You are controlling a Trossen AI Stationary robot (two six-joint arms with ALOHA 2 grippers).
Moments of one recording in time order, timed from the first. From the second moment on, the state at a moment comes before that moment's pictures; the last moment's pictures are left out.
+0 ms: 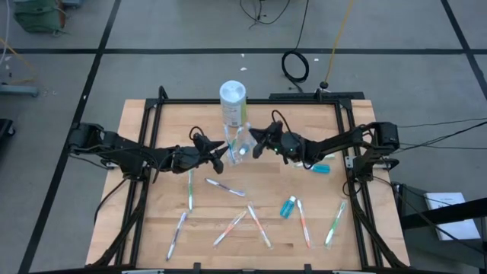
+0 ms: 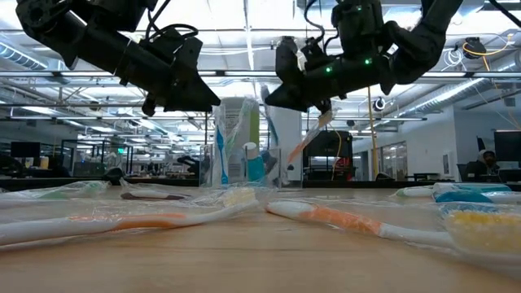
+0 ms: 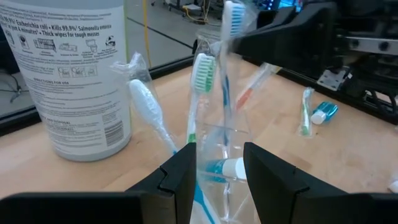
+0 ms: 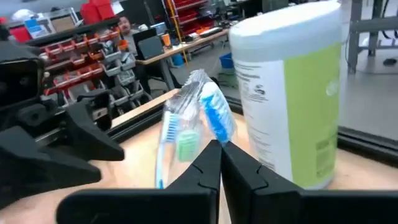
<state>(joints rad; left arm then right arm) -0.06 1.36 0.49 0.54 -0.60 -0.39 -0.12 1.70 0.72 0.91 0.45 0.35</state>
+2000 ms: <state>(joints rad) -0.36 1.45 0.88 0.21 -0.19 -0.47 0.00 1.23 0.62 0.45 -0.39 -0.10</state>
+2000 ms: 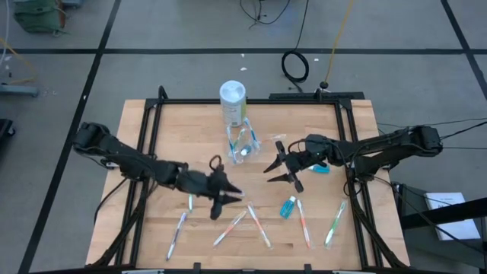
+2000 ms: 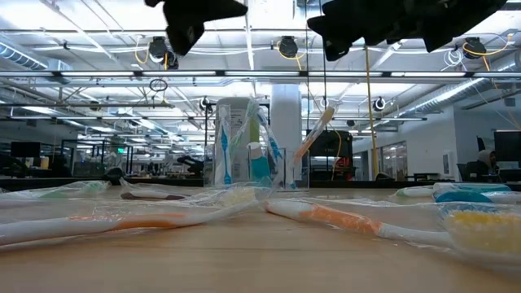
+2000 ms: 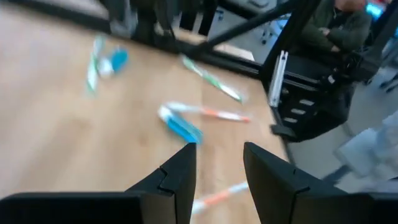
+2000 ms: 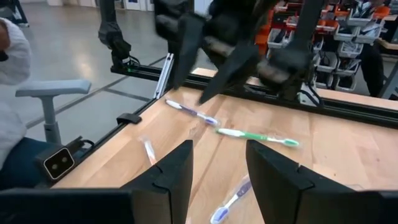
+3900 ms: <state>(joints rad) -0.54 1.66 1.29 -0.63 -1.03 -0.66 0.19 1.23 0.62 0.45 -0.39 -0.09</state>
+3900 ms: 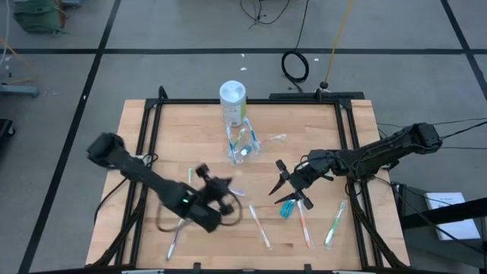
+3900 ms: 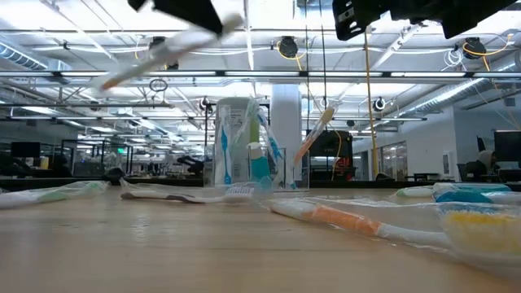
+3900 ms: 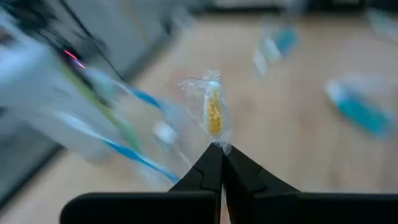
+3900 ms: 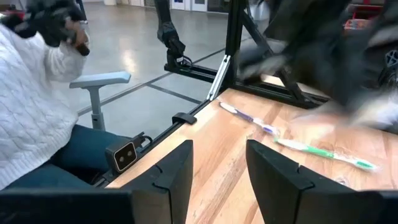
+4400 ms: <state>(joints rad) -0.29 1.36 0.66 0.61 -0.70 -0.04 0.19 1.23 0.62 0.49 -0.39 -0.10</state>
